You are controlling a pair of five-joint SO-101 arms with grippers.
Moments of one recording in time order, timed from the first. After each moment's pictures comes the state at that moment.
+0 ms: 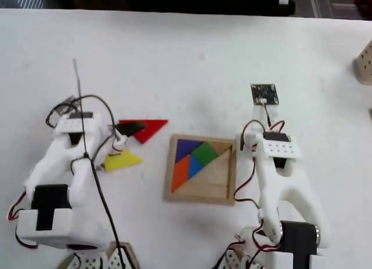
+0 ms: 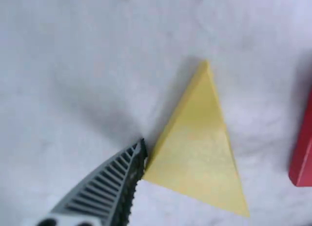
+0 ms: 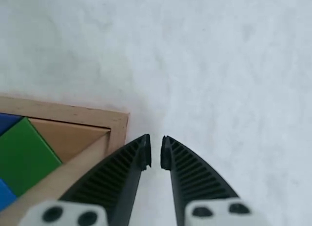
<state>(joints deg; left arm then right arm) -8.7 3.2 39.6 60.4 39.6 0.8 -14.5 50.6 40.6 8.5</state>
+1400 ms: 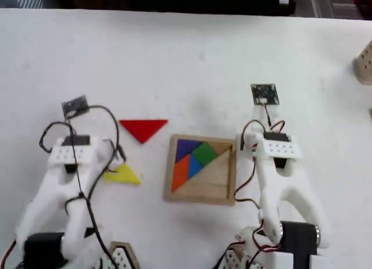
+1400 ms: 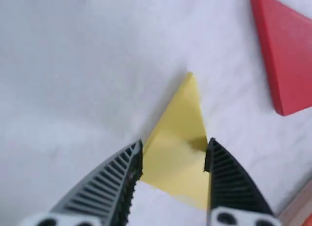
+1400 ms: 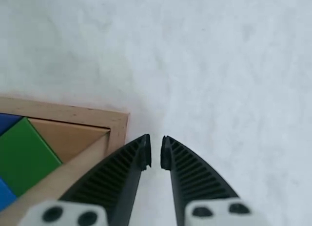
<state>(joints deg) -7.9 -21.7 57.9 54.0 23.1 0.8 -14.5 50.6 40.6 8.5</state>
